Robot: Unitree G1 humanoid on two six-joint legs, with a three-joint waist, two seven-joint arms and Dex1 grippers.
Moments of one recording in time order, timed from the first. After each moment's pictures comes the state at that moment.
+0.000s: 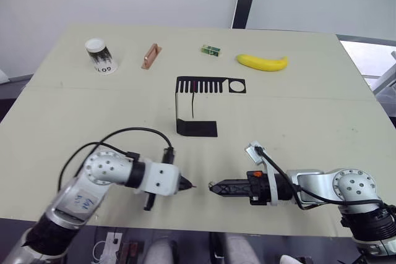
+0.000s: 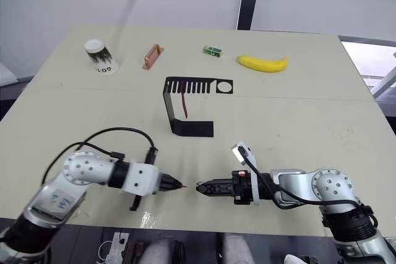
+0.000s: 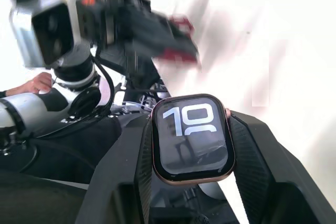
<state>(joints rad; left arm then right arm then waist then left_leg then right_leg) -0.25 0.82 -0.13 -0.45 -0.14 0.20 -1.16 -0.29 -0.71 0.09 -0.26 1.76 1.25 0.19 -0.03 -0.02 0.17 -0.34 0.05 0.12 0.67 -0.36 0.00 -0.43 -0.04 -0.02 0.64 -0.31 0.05</state>
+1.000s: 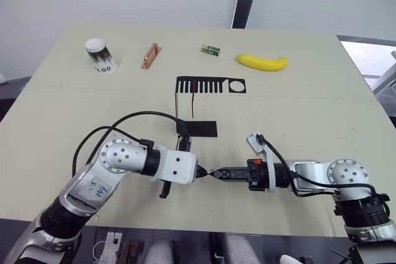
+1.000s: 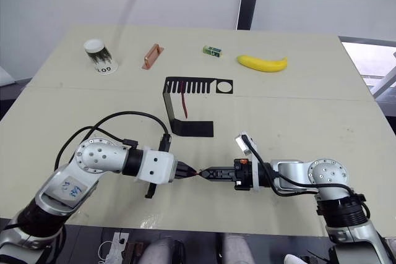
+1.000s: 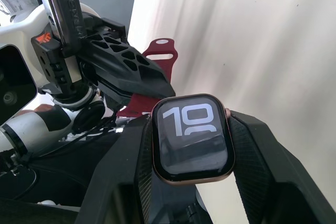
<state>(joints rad) -0.43 0.72 -0.34 -0.52 -0.07 0.37 -1.04 -0.38 -0.65 0.08 -0.09 1.71 1.29 0.20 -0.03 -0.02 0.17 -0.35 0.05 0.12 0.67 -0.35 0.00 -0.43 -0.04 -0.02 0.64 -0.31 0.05</state>
